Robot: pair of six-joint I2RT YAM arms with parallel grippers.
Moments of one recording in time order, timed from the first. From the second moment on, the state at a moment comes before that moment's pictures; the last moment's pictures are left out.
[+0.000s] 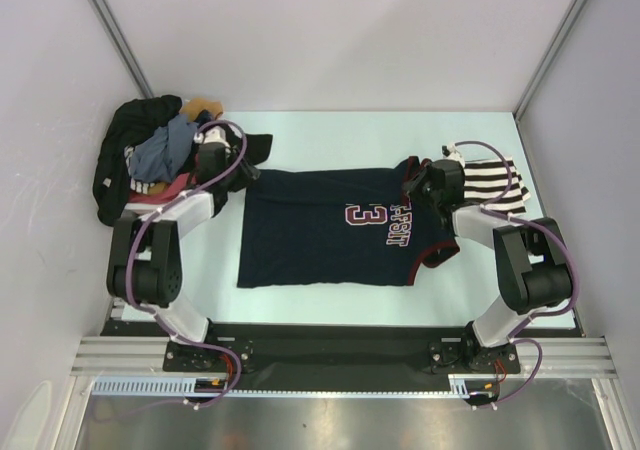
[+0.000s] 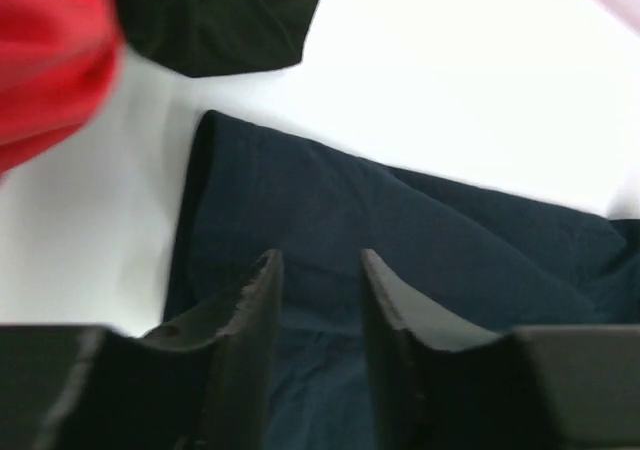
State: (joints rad) left arm -0.09 1.64 0.95 0.14 0.09 -0.56; right arm 0.22 1.63 0.80 0.32 0.00 0.70
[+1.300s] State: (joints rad) left arm -0.13 1.64 1.01 -0.11 -0.18 -0.49; right arm 0.23 1.72 1.00 0.02 0.23 0.67
